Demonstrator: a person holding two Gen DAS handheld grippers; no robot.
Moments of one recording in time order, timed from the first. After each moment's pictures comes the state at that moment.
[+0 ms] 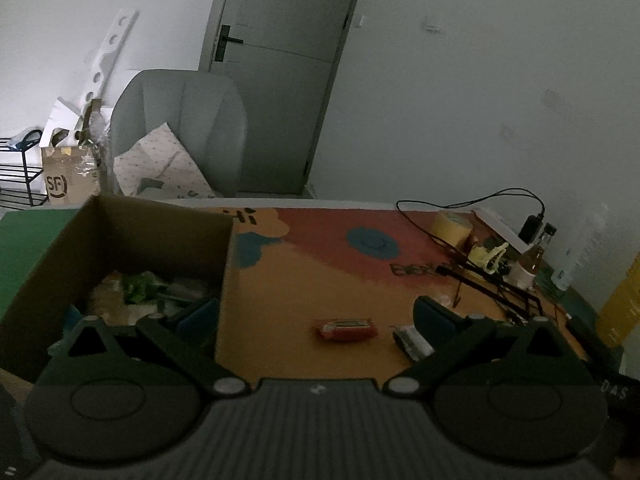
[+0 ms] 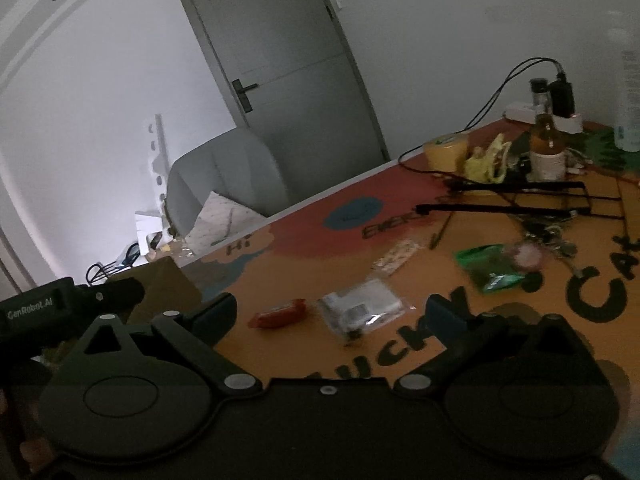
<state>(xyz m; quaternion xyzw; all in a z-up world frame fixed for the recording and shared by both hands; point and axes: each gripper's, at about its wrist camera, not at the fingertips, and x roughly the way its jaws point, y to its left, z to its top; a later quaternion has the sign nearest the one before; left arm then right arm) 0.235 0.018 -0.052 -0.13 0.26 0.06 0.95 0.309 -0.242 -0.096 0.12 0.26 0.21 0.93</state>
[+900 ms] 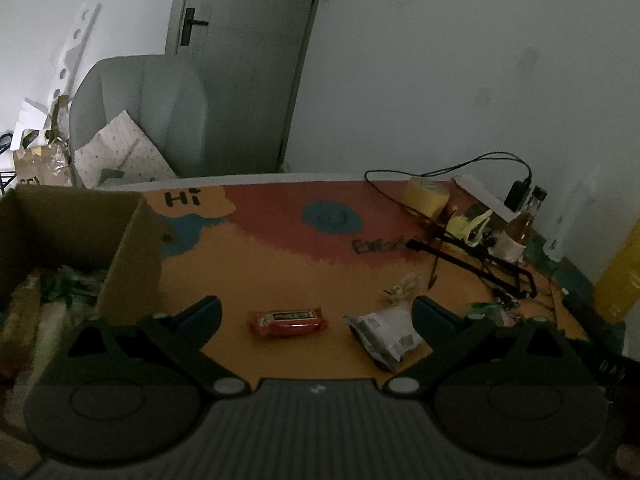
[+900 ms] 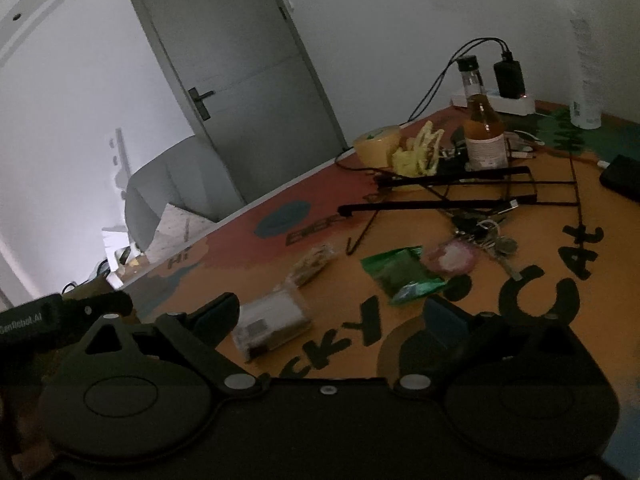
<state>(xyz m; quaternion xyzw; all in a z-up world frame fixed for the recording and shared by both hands) 0.290 -0.032 -0.081 -0.11 0.29 0.03 0.95 0.351 -0.293 -0.125 0.14 0.28 0.17 0.93</state>
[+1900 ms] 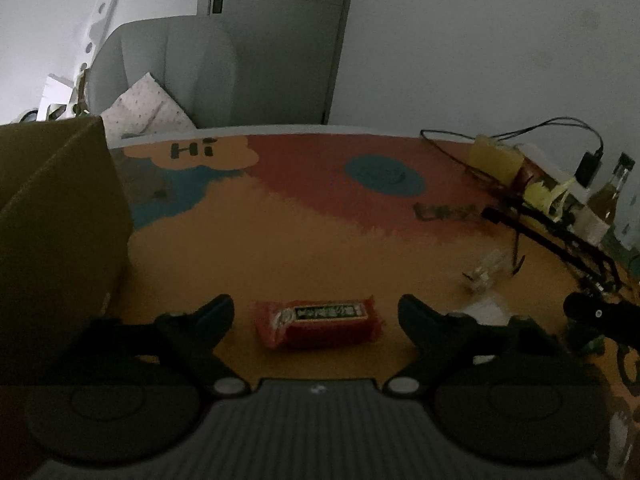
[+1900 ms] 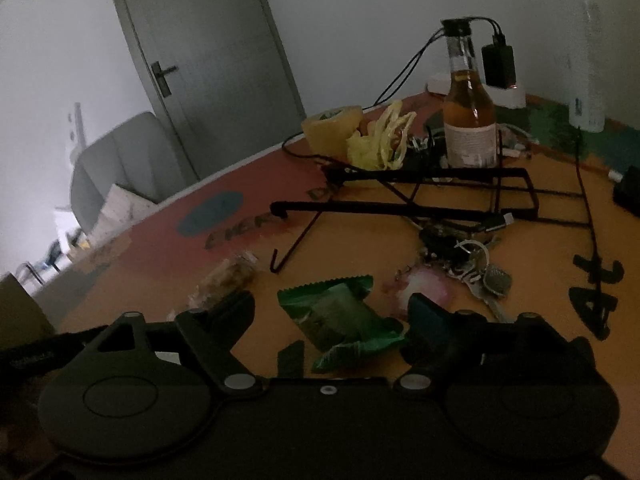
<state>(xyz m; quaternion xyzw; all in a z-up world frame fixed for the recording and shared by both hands) 0.358 -0.033 -0.152 -0.10 0.34 0.10 0.93 0.422 -0.281 -0.161 0.08 0.30 0.12 0.94</state>
